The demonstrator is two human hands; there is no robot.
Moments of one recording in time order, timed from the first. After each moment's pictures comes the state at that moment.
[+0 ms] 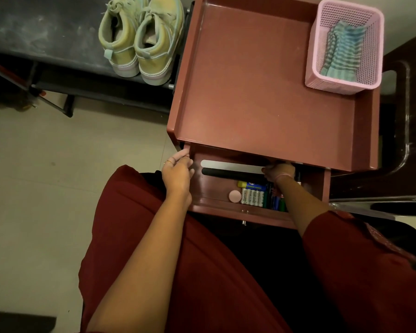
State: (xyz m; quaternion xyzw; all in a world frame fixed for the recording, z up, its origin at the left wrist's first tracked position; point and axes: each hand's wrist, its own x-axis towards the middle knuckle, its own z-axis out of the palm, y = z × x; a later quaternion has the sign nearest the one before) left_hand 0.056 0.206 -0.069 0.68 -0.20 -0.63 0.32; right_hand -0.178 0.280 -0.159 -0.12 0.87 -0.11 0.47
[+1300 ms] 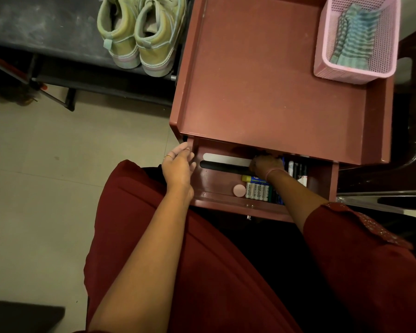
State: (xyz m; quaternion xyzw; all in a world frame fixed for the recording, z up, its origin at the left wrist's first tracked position) left_hand 0.059 0.201 -0.065 0.68 -0.17 -0.63 0.34; right_hand -0.154 0.255 -0.181 -0.46 0.80 0.19 0.33
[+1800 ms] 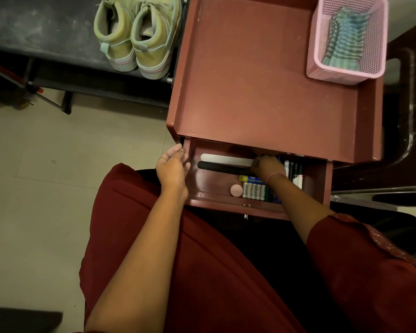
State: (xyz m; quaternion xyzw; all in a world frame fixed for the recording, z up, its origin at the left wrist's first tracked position) left_hand 0.065 0.198 -0.069 0.68 -0.16 -0.63 0.35; right_hand -0.157 0.271 -0.171 -0.41 0.85 0.08 0.33
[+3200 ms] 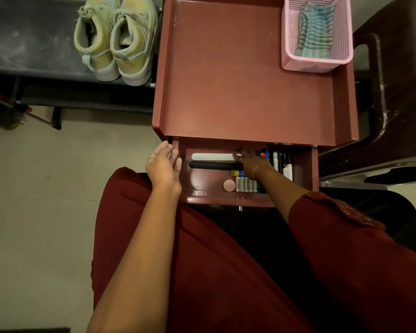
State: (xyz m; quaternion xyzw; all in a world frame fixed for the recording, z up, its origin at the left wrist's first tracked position) left_hand 0.060 0.202 -0.046 0.65 -0.12 -0.65 0.36; right_hand -0.156 0.282 -0.183 -0.53 0.73 0.22 0.36
